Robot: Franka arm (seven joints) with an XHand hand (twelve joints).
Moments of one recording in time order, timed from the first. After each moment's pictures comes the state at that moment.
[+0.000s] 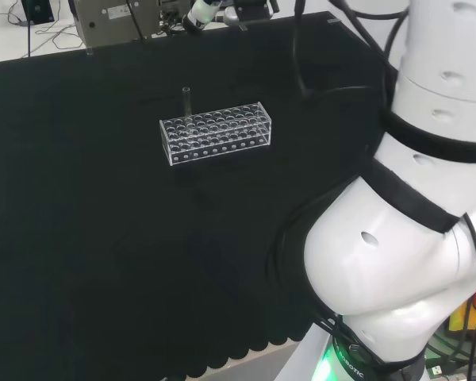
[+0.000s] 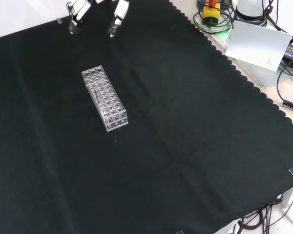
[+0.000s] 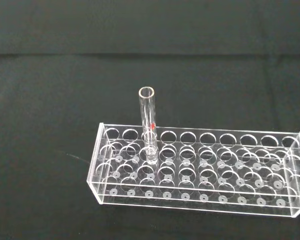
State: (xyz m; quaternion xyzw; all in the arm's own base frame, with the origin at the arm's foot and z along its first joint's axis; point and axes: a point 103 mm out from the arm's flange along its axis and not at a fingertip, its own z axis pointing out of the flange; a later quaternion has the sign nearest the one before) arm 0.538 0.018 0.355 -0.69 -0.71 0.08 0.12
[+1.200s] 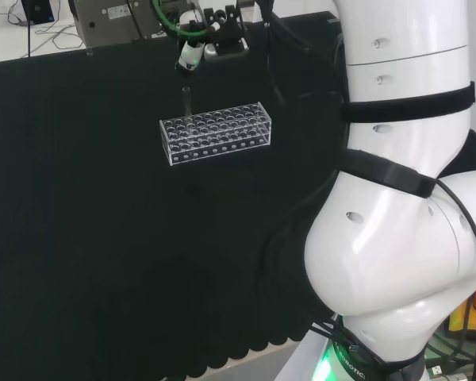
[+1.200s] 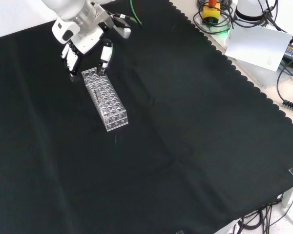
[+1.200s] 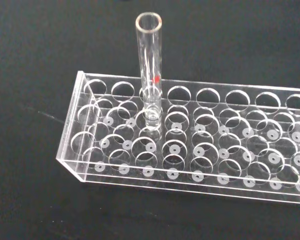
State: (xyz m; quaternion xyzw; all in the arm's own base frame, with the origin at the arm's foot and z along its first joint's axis) arm 0.601 0.031 0.249 -0.68 -0.70 0.15 0.17
